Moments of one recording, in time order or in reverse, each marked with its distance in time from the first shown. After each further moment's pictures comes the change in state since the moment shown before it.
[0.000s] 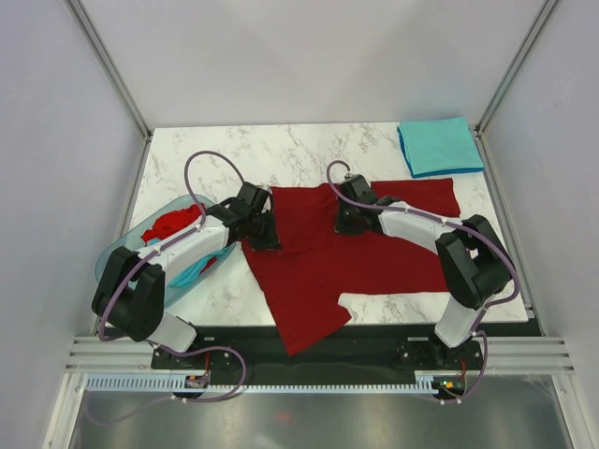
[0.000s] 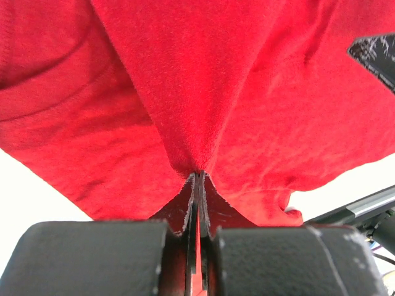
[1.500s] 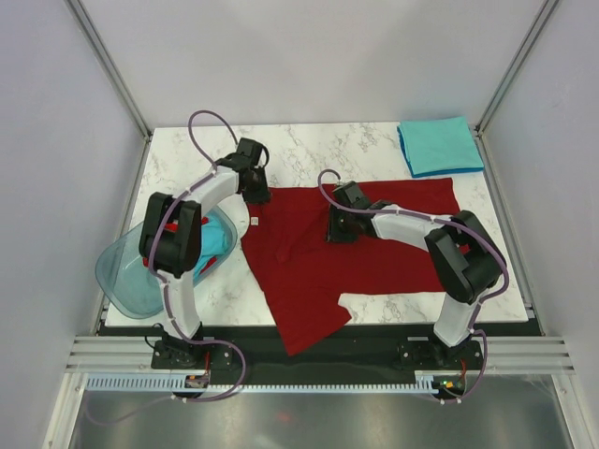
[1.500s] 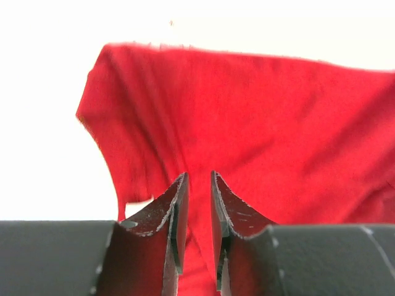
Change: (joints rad) left arm 0.194 0.469 0.492 -0.038 -0.136 0.149; right arm 0.029 0.049 -0.018 0.032 -0.067 -0.034
